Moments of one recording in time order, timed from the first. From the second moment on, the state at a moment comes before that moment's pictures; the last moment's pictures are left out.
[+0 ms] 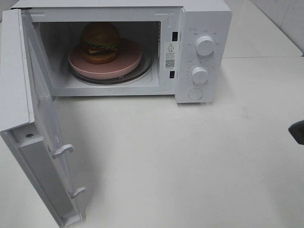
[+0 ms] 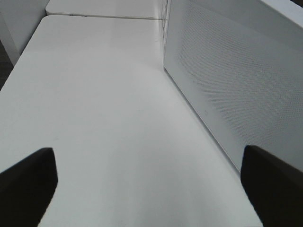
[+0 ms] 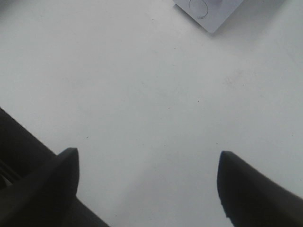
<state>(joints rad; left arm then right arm) -0.07 -0.01 -0.52 0.00 1.09 -0.04 0.68 0.81 -0.78 -0.23 0.96 0.04</state>
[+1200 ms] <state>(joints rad) -0.07 -0.01 -0.52 0.00 1.09 -0.04 0.16 0.22 -0.51 -0.05 0.99 0.02</state>
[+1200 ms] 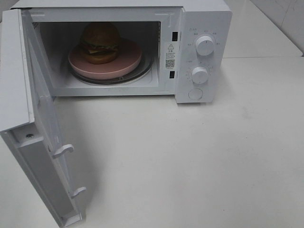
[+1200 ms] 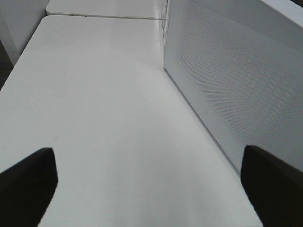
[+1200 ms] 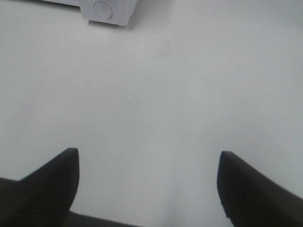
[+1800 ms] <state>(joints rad) -0.07 -0.01 -0.52 0.00 1.09 -0.04 0.07 0.00 -0.51 -0.02 0.99 0.02</state>
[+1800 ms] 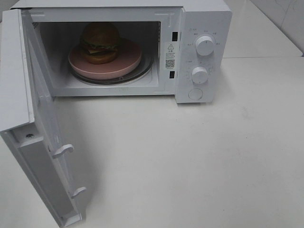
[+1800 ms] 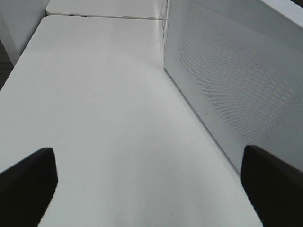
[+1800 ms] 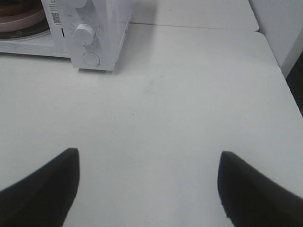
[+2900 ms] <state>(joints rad) -0.07 -0.01 -0.52 0.00 1.09 -0.04 0.06 0.00 -0.51 -0.01 0.99 0.01</state>
